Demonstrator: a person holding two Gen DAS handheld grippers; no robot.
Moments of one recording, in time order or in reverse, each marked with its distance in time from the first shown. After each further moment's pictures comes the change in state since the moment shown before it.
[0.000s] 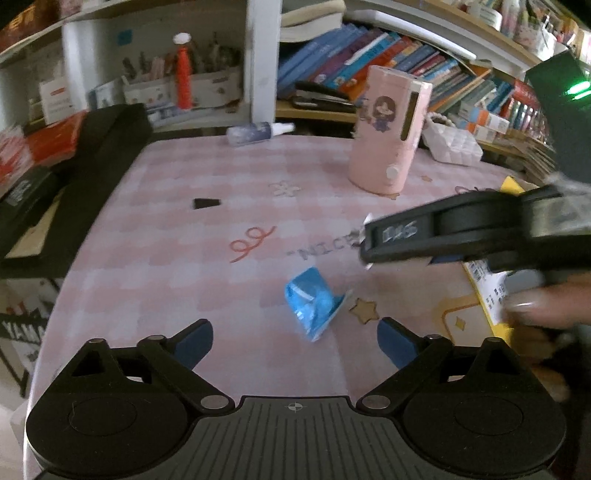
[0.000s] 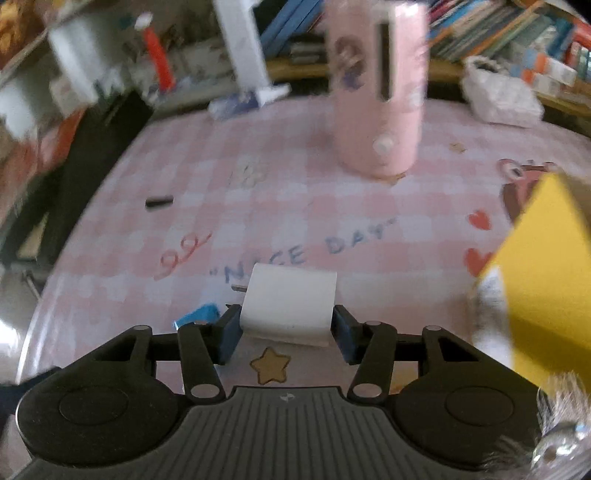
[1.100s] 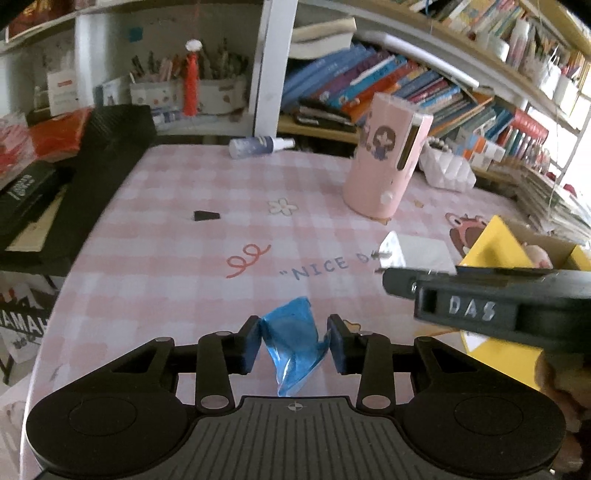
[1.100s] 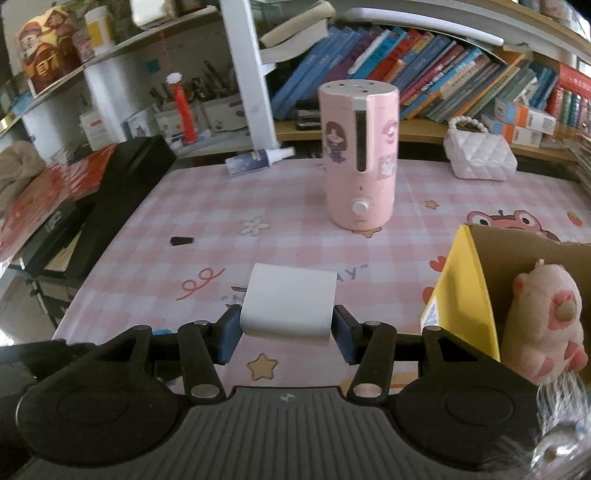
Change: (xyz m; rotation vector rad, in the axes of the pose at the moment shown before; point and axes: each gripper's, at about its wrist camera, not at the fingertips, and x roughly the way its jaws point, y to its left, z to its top) left arm -0.025 0.011 0.009 -0.084 -0.031 -0.039; right arm -0.057 -0.001 -0.014 -0.102 -0.121 0.048
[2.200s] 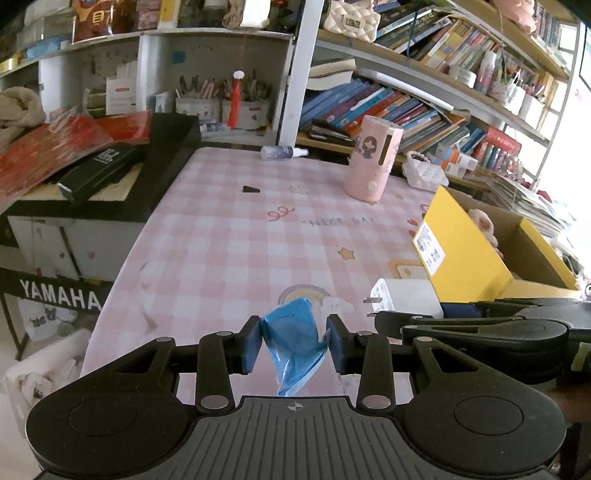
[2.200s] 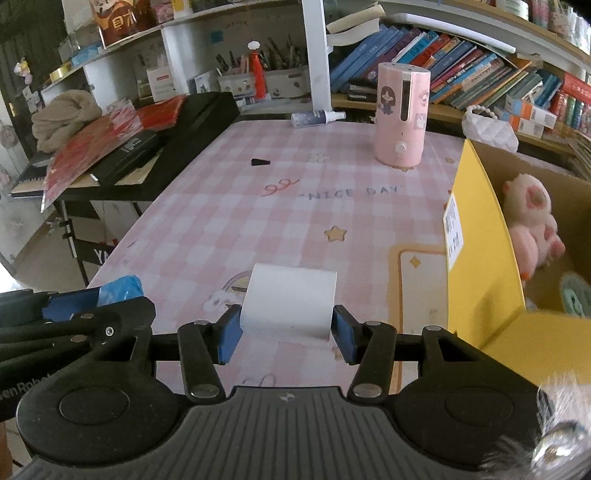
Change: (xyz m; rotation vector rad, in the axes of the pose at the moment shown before) left arm -0.142 0.020 -0.109 -0.029 -0.091 0.001; right arm -0.109 0.068 -0.112 -0.075 0.039 0.035
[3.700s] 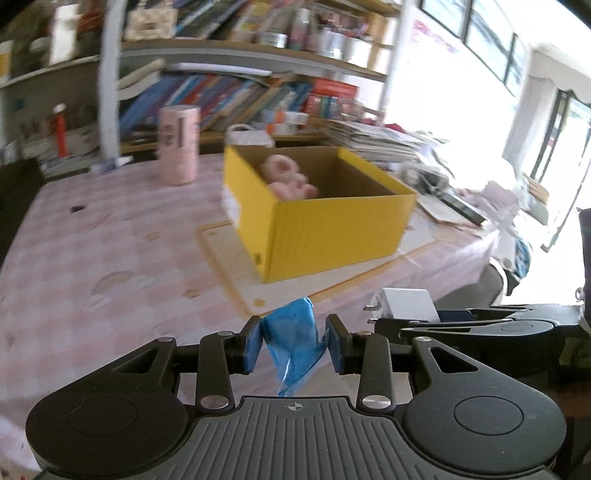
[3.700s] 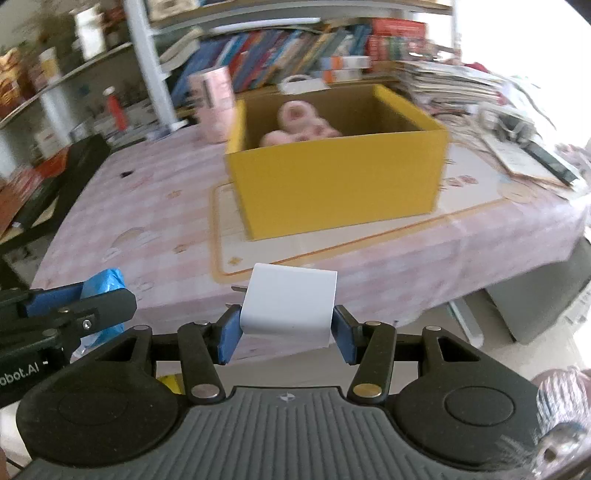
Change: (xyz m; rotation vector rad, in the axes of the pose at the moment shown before) left arm -0.037 -0.134 -0.052 0.330 0.033 -0.359; right arm -0.141 -0.088 -0.129 0.360 -0.065 -0.315
